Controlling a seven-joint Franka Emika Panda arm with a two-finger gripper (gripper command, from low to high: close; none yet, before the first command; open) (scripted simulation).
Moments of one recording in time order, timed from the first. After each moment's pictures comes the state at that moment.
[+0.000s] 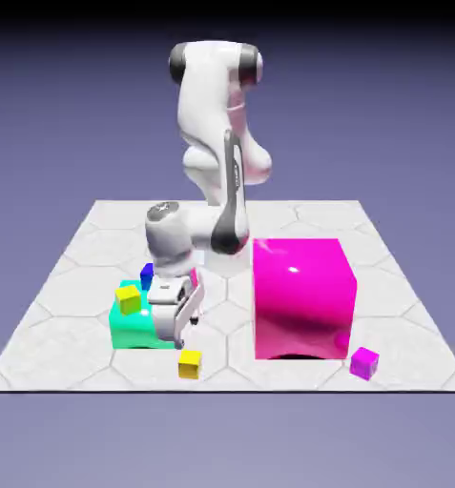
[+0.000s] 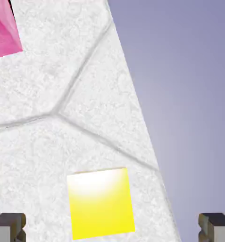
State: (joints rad) arm -0.18 0.30 -0.02 -2.39 0.38 2.66 -1.14
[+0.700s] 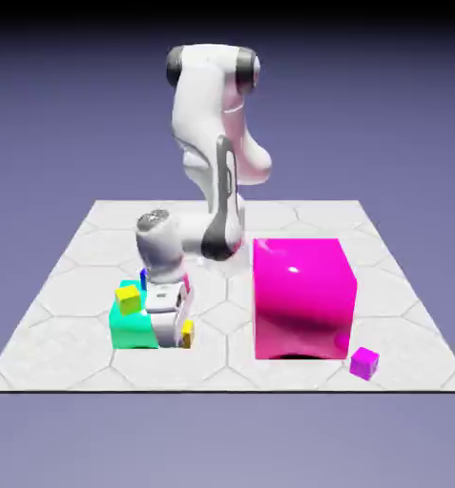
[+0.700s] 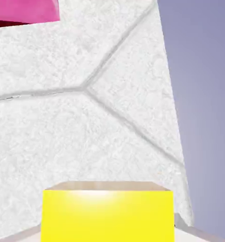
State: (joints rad) arm -0.17 0.17 -0.11 -2.44 0.28 2.55 -1.30
